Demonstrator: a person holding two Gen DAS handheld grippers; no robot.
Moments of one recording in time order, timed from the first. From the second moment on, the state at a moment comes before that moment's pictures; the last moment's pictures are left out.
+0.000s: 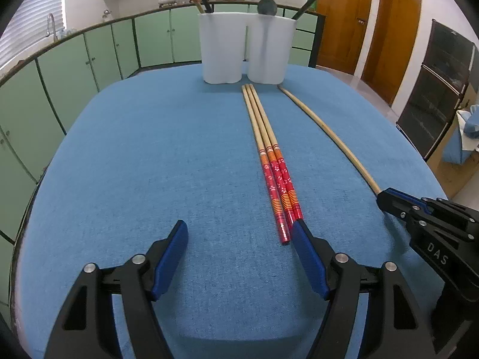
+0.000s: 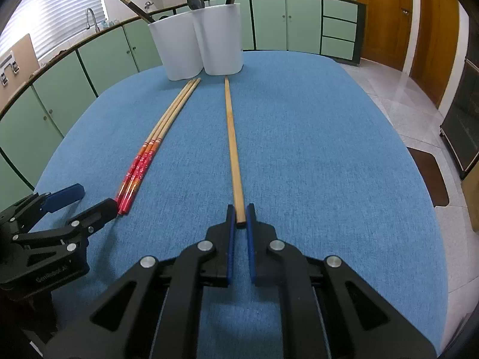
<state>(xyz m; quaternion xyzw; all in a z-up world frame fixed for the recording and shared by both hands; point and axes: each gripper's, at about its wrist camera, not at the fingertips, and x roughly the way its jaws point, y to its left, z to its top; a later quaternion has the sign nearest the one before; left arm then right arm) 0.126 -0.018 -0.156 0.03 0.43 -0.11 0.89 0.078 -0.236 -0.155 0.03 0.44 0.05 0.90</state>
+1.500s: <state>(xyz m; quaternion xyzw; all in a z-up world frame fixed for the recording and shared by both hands) 0.100 -0.007 -0.087 0.02 0.36 -0.12 0.93 0.057 -0.244 -0.086 0.02 0.36 0.08 0.93</state>
